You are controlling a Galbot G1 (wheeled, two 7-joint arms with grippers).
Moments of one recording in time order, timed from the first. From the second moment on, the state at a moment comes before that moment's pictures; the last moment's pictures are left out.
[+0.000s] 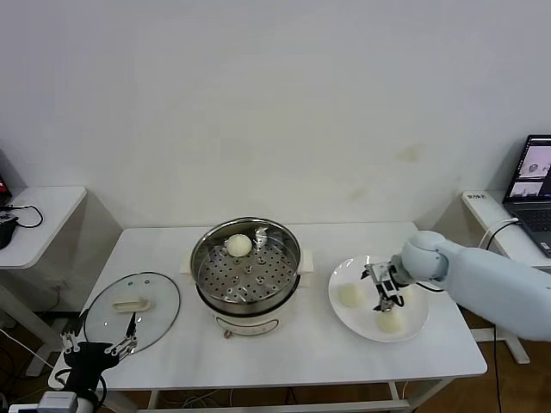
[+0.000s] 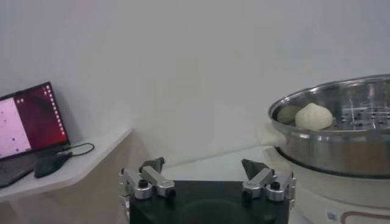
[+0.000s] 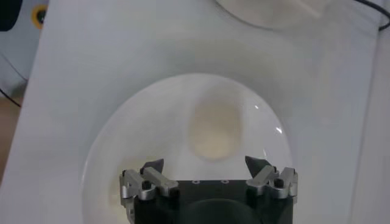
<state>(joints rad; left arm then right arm) 1.82 -1.26 -0.84 -2.26 -0.14 0.17 -0.07 0.05 0.72 -0.98 1.39 -0.06 -0.26 -0.88</state>
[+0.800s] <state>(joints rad) 1.81 -1.26 -0.84 -2.24 -0.15 0.17 -0.07 0.00 0.86 -0.93 1.23 -0.11 -0.27 -0.89</state>
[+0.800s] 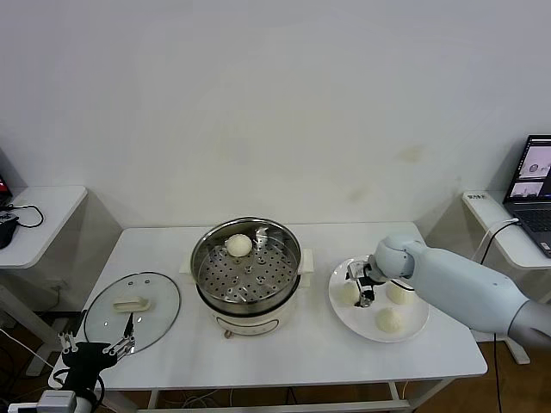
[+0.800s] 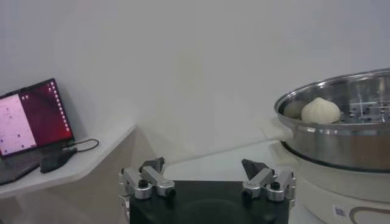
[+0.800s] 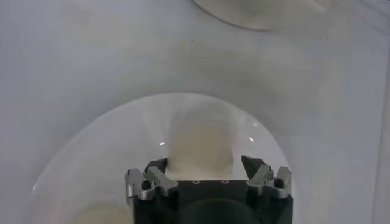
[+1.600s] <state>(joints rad) 1.82 -1.26 -0.84 -2.25 -0.15 0.17 -0.07 0.06 0.82 -0.93 1.27 -0.08 -0.28 -0.96</state>
